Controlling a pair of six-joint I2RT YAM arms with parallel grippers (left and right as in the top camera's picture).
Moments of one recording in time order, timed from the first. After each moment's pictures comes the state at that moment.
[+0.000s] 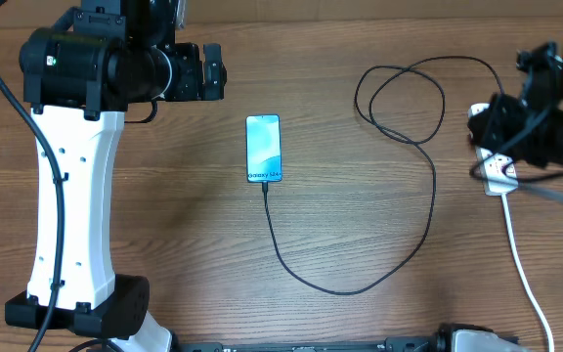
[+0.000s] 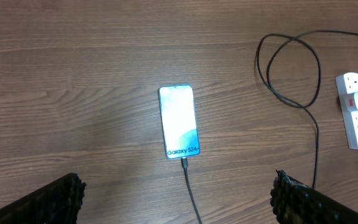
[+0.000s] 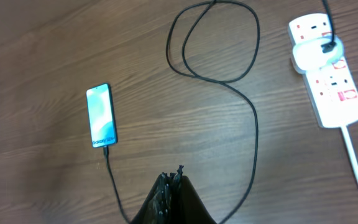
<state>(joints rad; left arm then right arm) -0.17 1.78 2.31 -1.51 0.17 -0.21 -0.10 1.38 1.83 -1.45 -0.25 0.23</state>
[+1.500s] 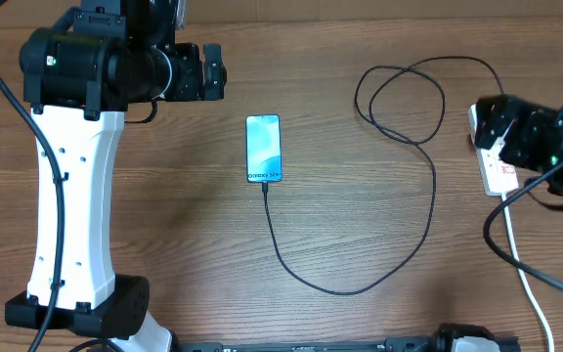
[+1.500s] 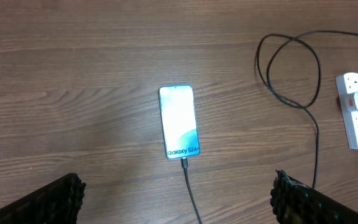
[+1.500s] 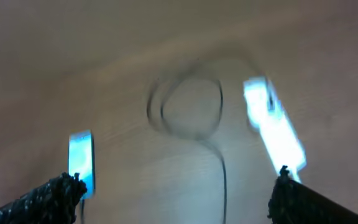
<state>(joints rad) -0.17 1.78 2.31 -1.51 0.17 -0.21 -0.10 1.16 1.69 -1.19 -0.08 0.22</state>
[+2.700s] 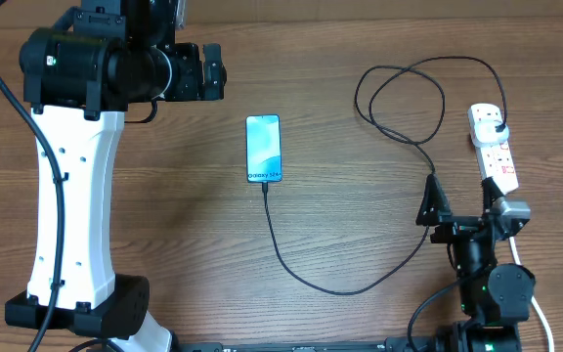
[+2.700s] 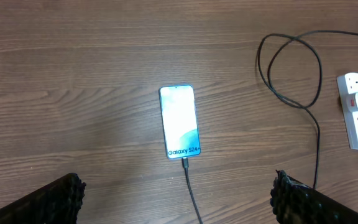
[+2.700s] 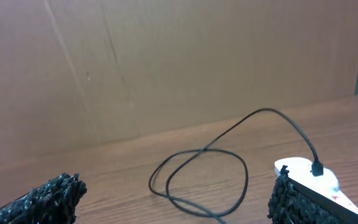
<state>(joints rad) -0.17 1.78 2.31 -1.50 0.17 -0.21 0.01 0.24 0.14 0.11 -0.01 0.22</state>
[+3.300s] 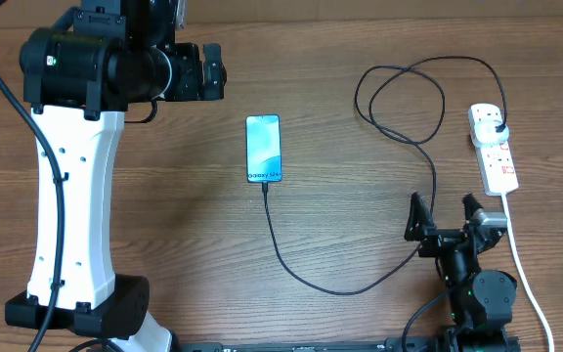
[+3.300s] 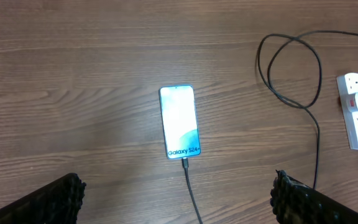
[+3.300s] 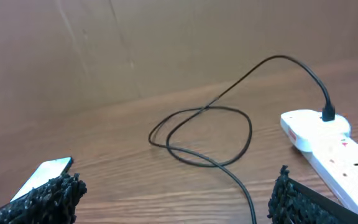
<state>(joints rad) -0.17 1.78 2.31 -1.50 0.17 -0.21 0.04 0.07 0.02 -0.03 -0.02 0.22</state>
